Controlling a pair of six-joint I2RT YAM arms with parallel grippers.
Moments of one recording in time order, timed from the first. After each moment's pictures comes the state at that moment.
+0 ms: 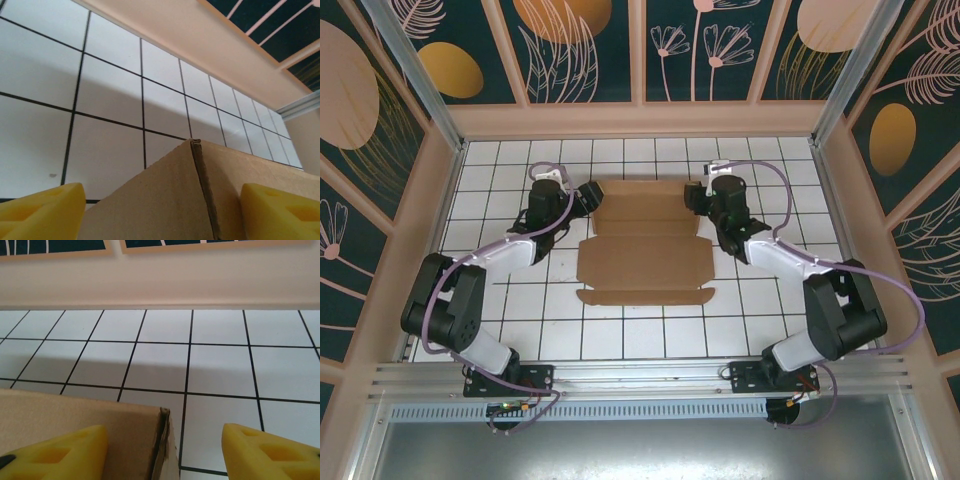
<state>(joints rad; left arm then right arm) -0.34 1.57 0.82 0.32 0.10 -0.70 0.45 1.47 0.85 0.21 0.18 0.17</state>
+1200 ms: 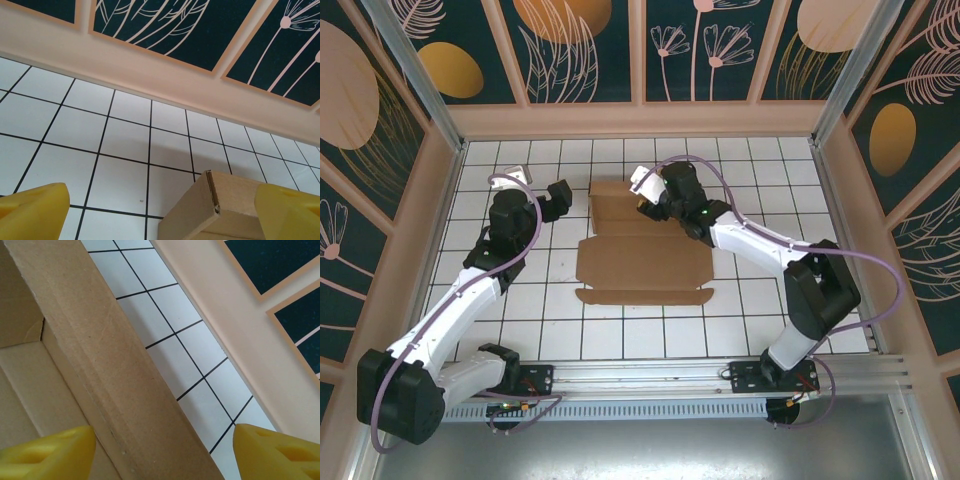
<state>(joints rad) -0.34 1.07 0.76 0.02 -0.20 -0.47 0.67 1.65 1.17 -0.05 0.11 -0.61</state>
